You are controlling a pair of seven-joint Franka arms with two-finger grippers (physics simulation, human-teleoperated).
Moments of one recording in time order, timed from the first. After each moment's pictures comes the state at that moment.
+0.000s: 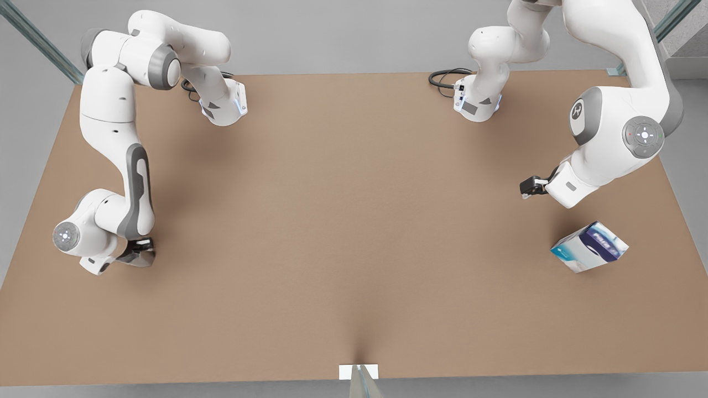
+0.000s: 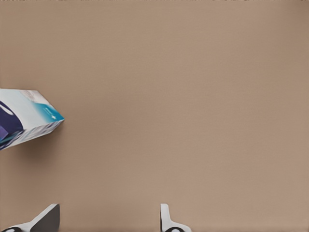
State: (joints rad) left arm -0.06 0.11 -0.01 -1.65 -0.01 1.65 -0.02; right arm 0.06 0.63 -0.37 -1.74 0.19 2.18 -0.60
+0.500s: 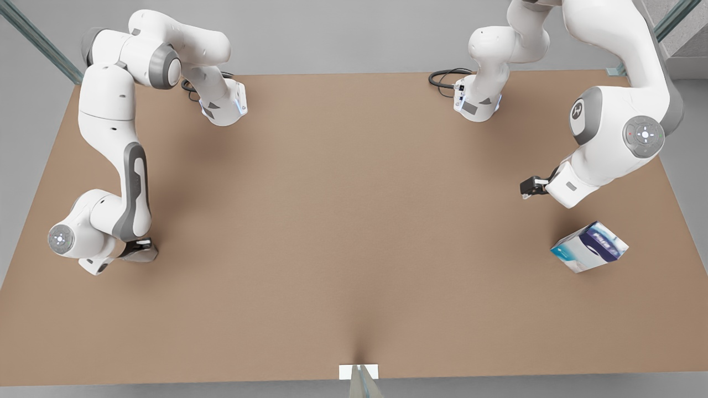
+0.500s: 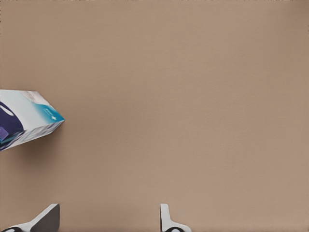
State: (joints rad) left arm -0.06 0.11 -0.01 -1.65 -0.01 1.66 -0.02; right arm 0.07 0.63 -0.37 -1.70 0.21 2.07 -0.55
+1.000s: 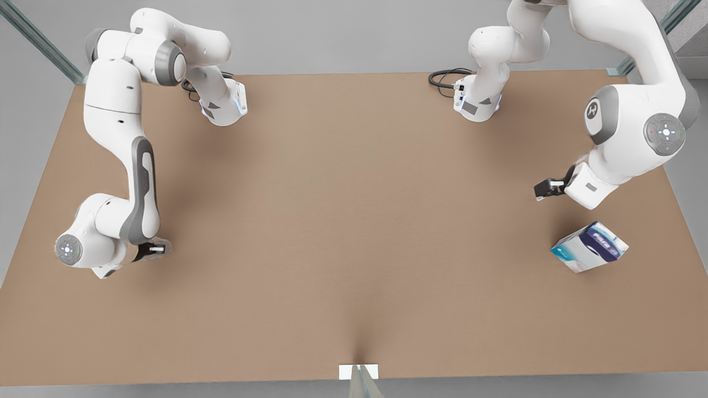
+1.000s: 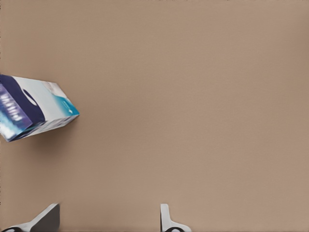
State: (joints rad) left arm -0.07 0.10 0.06 -1.64 -0.01 1.65 -0.08; right arm 0.10 0.61 -0.29 -1.58 0.21 1.89 -0.17
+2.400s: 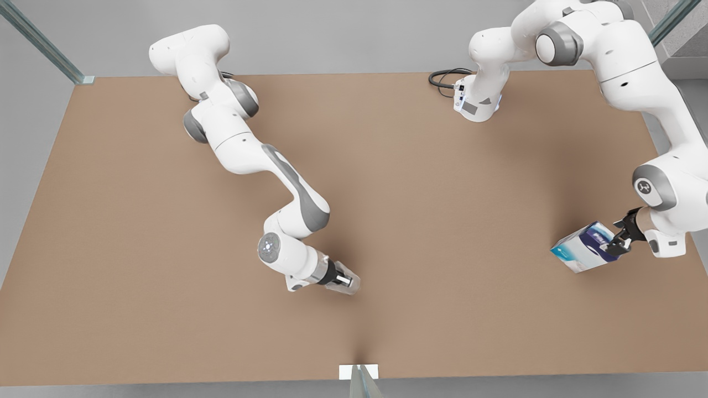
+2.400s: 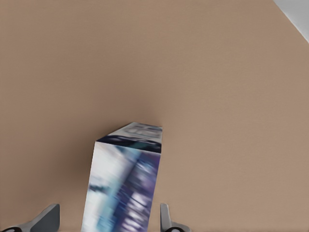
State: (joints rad) left arm 0.09 0.50 0.30 -1.55 -0.13 1.96 -0.45; right arm 0.44 1.20 0.19 -0.68 0.32 2.21 0.77
